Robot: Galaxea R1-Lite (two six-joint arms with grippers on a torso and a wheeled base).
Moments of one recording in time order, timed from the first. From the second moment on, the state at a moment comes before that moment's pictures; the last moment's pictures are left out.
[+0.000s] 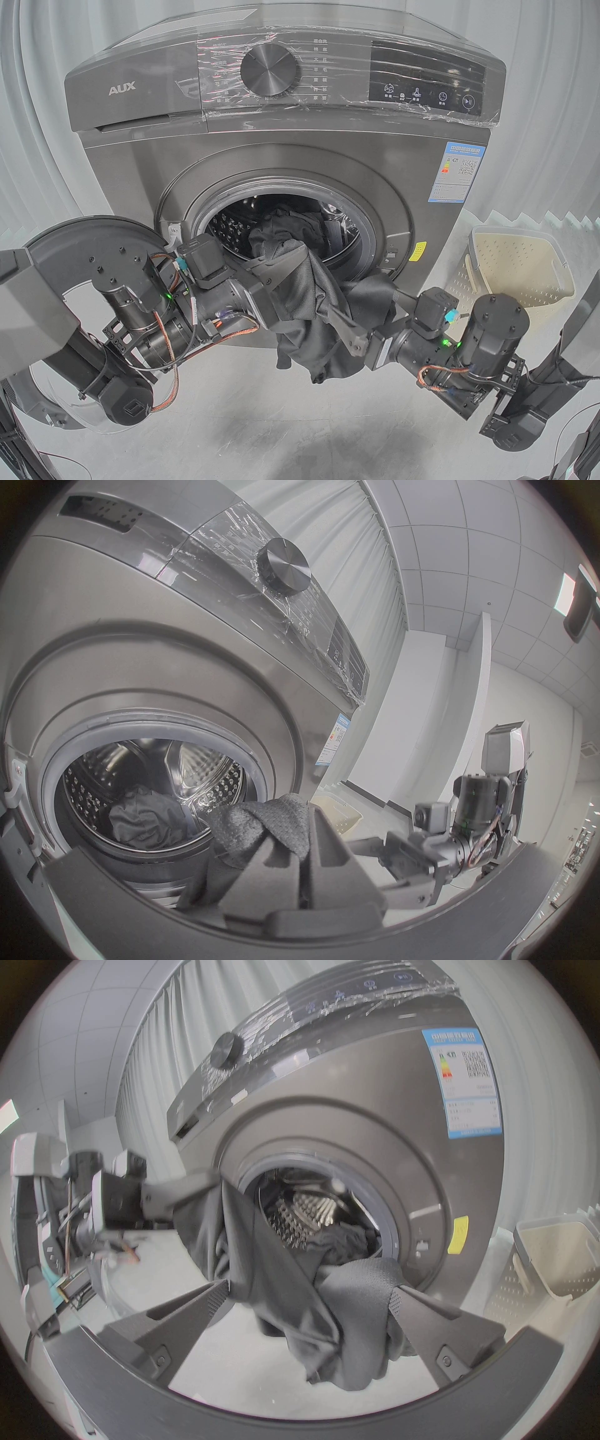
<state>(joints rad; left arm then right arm) -0.59 1.91 -0.61 -1.53 -0.33 -0.25 0.81 1.92 -0.47 -1.44 -0.28 0.14</state>
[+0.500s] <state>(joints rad) -0.58 1.90 -0.64 -1.53 -0.30 -0.25 0.86 1.98 -0.17 -1.43 -0.21 0.15</state>
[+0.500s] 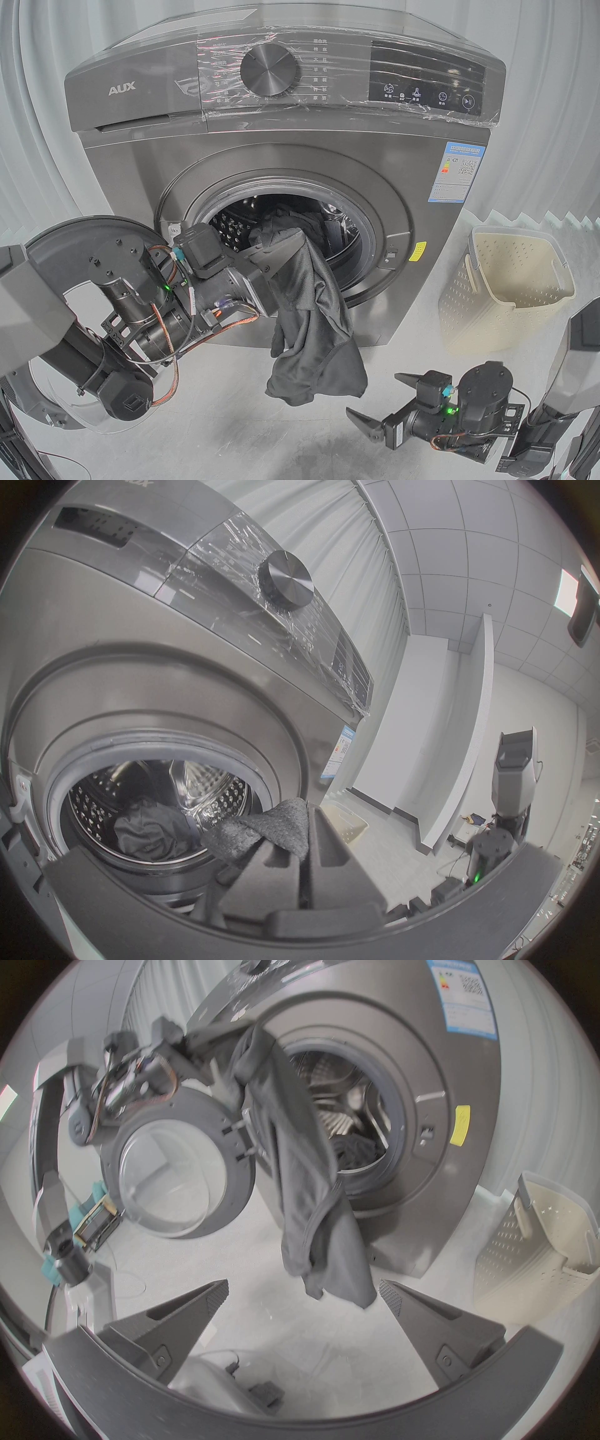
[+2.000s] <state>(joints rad) -0.59 1.79 -0.73 -1.46 -0.25 -0.24 0.66 2.34 -0.51 -1.52 -0.12 0.16</state>
